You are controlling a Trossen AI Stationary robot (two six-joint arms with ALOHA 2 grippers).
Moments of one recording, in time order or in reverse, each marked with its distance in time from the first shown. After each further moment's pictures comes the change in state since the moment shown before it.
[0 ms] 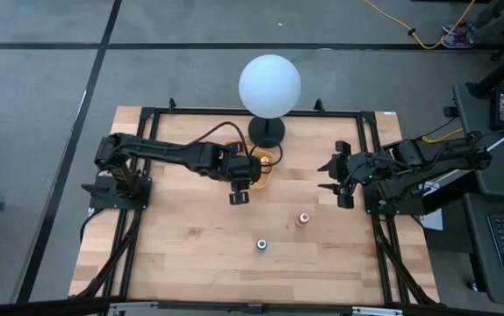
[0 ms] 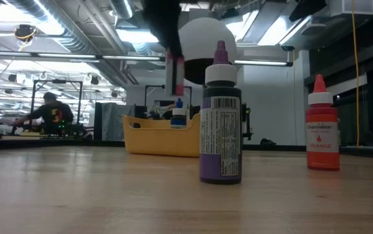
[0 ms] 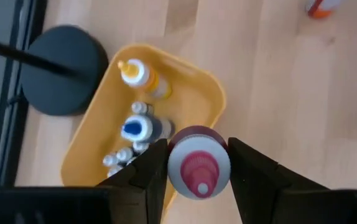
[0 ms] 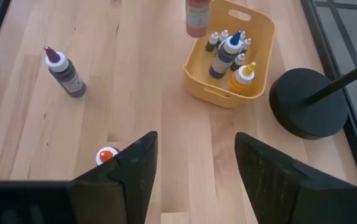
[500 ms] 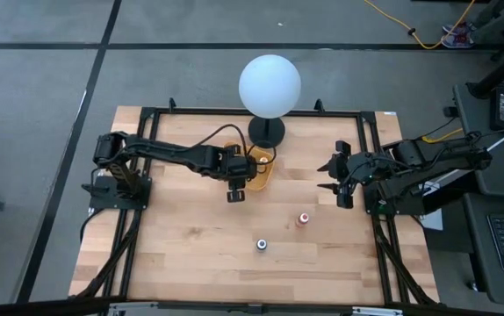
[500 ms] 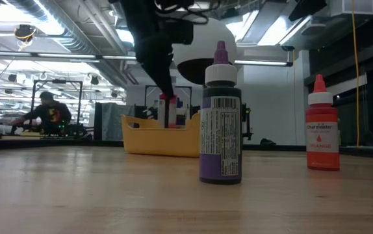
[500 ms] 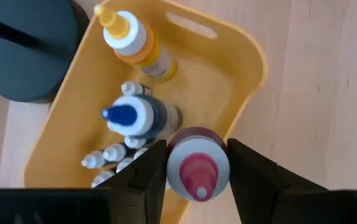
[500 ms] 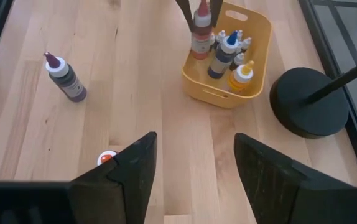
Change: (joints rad) left arm 0.075 -0.026 -0.295 0.258 0.040 0.069; right arm 0.000 0.000 0.000 0.006 0.001 0.025
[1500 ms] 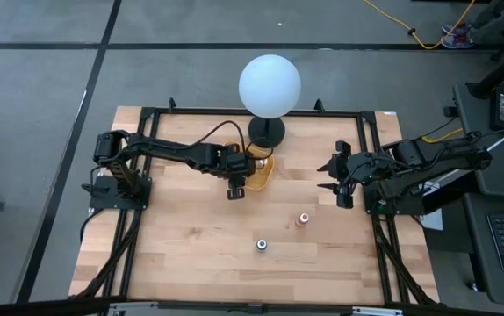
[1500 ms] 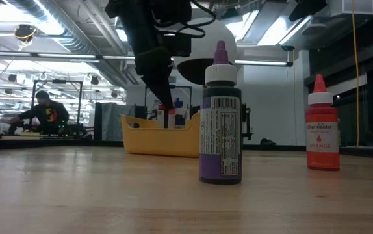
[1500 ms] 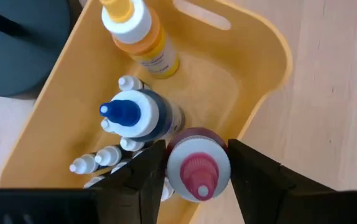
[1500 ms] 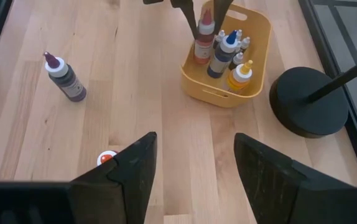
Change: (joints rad) left arm 0.051 -0.001 -0.081 0.097 0.056 0.013; right arm 0.000 0.000 0.000 -0.002 0.000 0.001
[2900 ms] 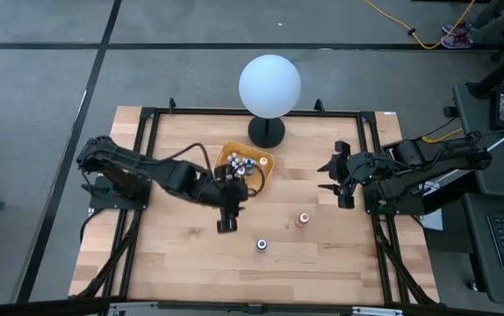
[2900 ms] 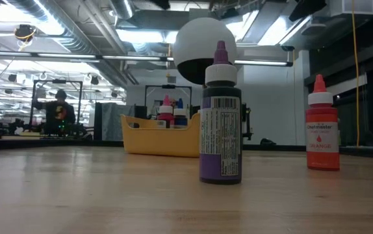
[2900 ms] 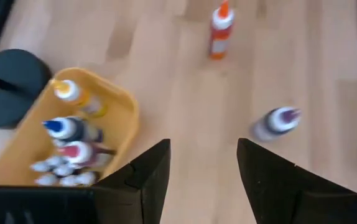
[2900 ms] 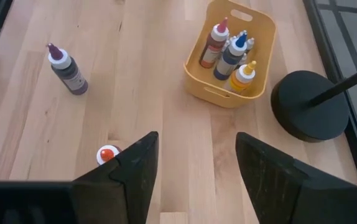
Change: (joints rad) left arm -0.359 -0.101 0.348 -0.305 -0.083 -0.320; right arm 0.000 0.000 0.000 -0.004 -0.009 -0.051
